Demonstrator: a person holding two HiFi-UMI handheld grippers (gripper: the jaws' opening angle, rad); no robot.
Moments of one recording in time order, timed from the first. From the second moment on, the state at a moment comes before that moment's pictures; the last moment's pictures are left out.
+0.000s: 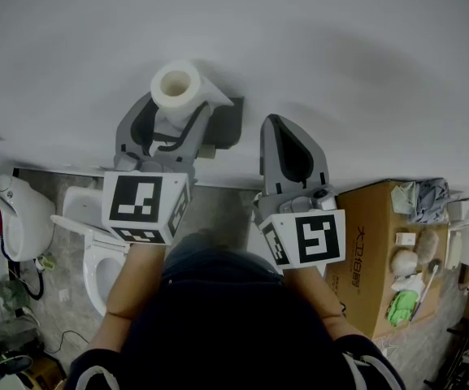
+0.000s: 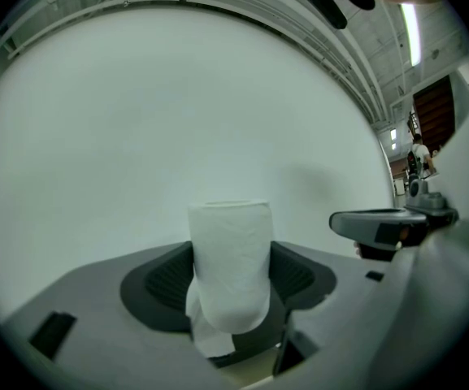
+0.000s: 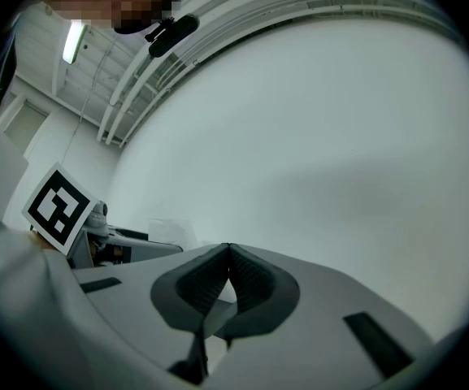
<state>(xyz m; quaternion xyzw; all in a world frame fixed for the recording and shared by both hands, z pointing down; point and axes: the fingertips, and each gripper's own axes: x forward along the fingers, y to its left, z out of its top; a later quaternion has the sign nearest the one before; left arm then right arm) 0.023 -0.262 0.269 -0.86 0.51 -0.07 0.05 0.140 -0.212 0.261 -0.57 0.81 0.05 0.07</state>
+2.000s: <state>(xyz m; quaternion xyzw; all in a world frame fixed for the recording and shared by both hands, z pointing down) 0.009 -0.225 0.247 -0.86 0.50 -0.02 0.05 0.128 -0.201 0.251 -0.56 0.82 0.06 0.08</state>
